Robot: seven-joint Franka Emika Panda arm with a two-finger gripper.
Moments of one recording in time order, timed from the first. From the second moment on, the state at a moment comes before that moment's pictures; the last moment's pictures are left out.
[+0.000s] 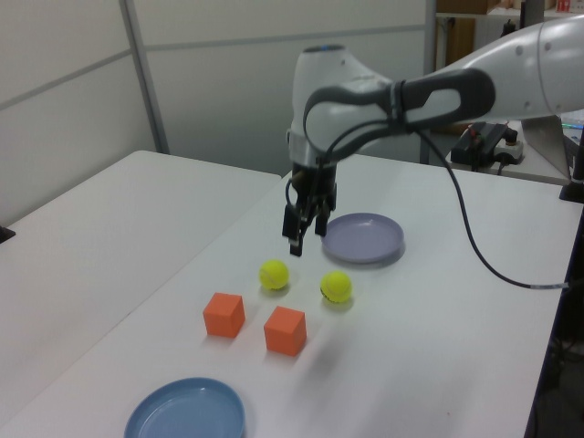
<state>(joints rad) 0.22 0.15 -0.04 -1.77 0.15 1.99 -0.09</state>
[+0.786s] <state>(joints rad) 0.23 0.28 0.03 -1.89 0.15 2.27 -0.10</state>
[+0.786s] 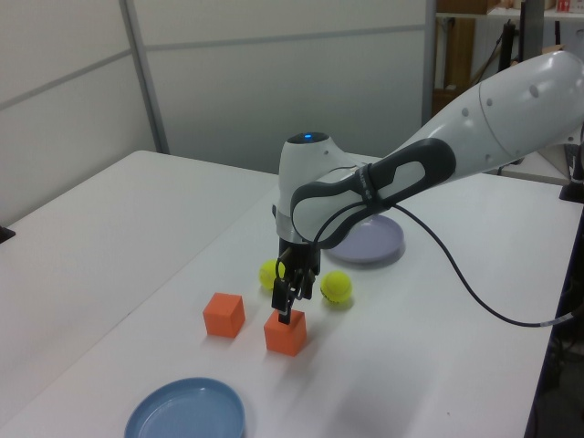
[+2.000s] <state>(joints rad) 0.23 0.36 0.07 -1.88 0.15 2.37 -0.12</state>
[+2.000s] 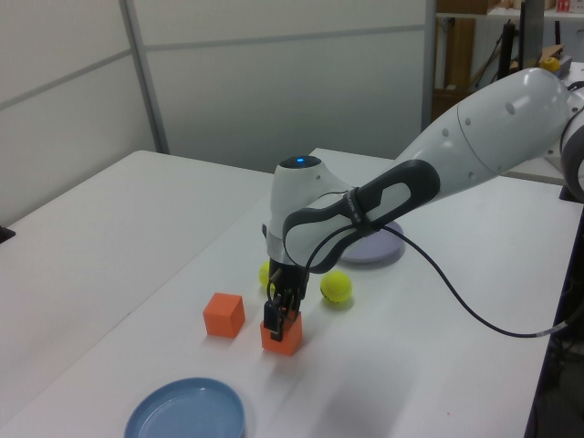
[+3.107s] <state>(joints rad) 0.35 0.45 0.29 -1.65 -0.10 2.37 0.17</state>
